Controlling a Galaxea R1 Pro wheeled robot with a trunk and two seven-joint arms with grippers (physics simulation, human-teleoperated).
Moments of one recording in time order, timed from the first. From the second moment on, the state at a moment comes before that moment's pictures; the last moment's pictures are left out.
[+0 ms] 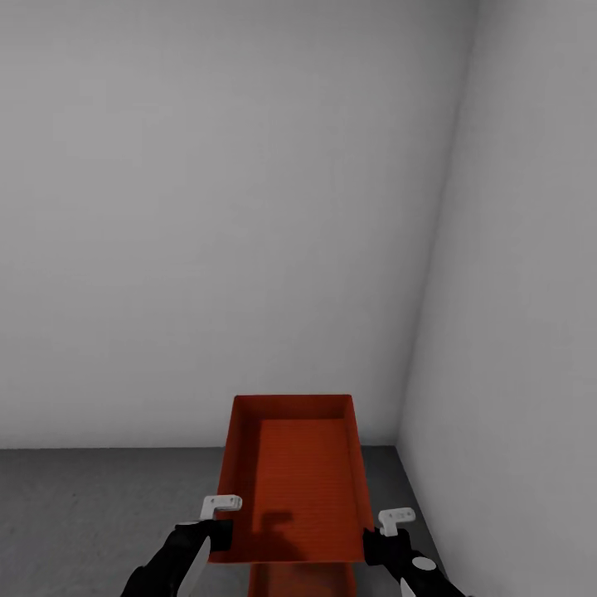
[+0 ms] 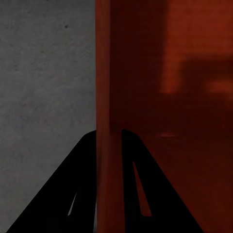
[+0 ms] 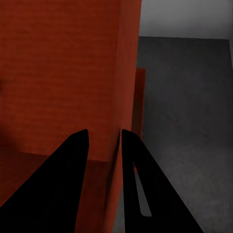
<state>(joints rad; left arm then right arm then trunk) -0.43 -0.10 0.03 -0.58 -0.02 0.39 0.08 -0.43 0.03 0.13 -0.37 -0.07 -0.04 0.08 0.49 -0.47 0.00</state>
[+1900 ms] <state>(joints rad) -0.43 -0.10 0.03 -0.58 -0.02 0.39 0.08 -0.43 0.03 0.13 -0.37 -0.07 -0.04 0.08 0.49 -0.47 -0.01</state>
